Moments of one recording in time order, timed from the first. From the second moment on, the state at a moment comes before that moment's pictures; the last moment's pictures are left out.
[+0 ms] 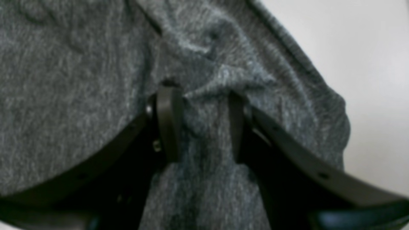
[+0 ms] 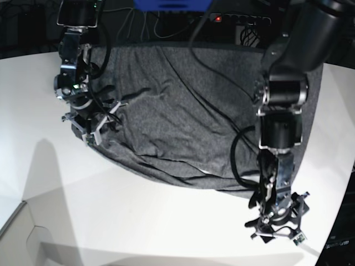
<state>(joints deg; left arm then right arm) -40.0 -3.2 -3.8 49.1 -10.4 31.4 18.5 -4.5 1.0 12.1 86.5 -3.5 23.8 -33.2</state>
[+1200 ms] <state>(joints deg) -4.2 -10.7 1.4 72.8 -10.6 21.0 25.3 7.2 5.4 7.5 83.4 -3.3 24.2 -32.9</state>
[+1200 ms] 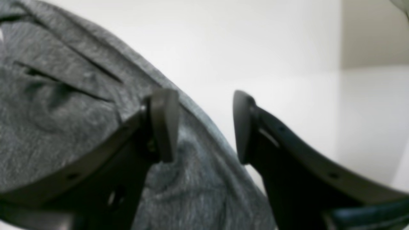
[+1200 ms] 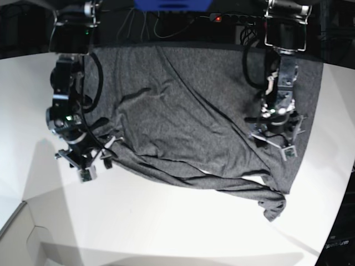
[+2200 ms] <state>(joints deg) -4.7 -10.3 -0.3 69.7 -10.2 20.4 22.4 21.5 8.4 -2.6 55.6 -3.3 25.5 -24.0</state>
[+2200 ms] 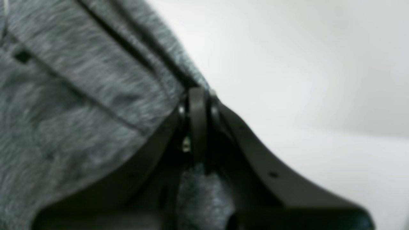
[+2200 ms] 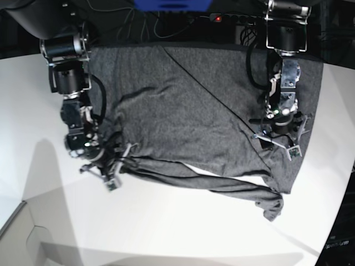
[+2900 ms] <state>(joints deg) -5.2 -10.3 -0.4 67.7 -10.0 20.3 20.4 22.8 2.4 20.2 68.6 -3.4 18.0 -22.7</state>
